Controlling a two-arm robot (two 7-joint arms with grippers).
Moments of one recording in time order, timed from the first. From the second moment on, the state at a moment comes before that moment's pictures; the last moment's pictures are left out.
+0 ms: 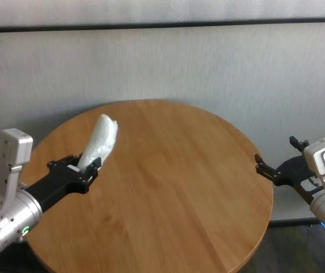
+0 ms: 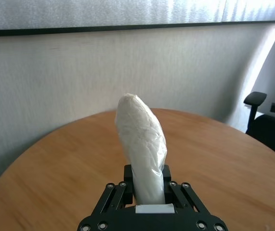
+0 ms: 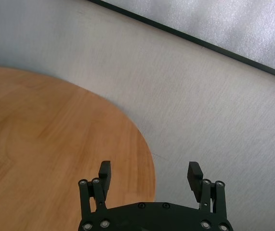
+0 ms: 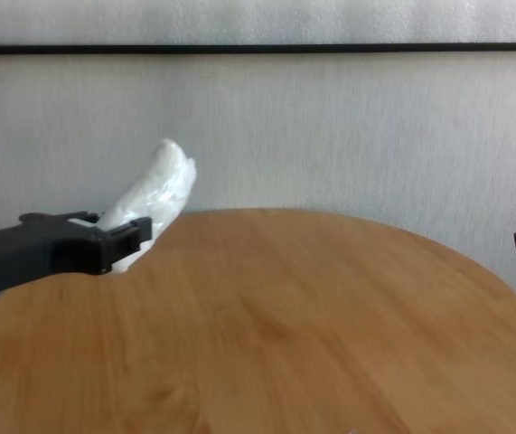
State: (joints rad) left arm -0.15 0.39 0.23 -1.47 -0.38 0.00 -0.44; right arm 0.20 0.60 -0.45 -1.41 0.25 -0.12 -0.03
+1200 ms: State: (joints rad) left arm -0.17 0.41 0.34 -1.61 -0.43 0.04 -0.44; right arm 0.20 0.60 -0.45 -1.41 0.25 -0.12 -0.03
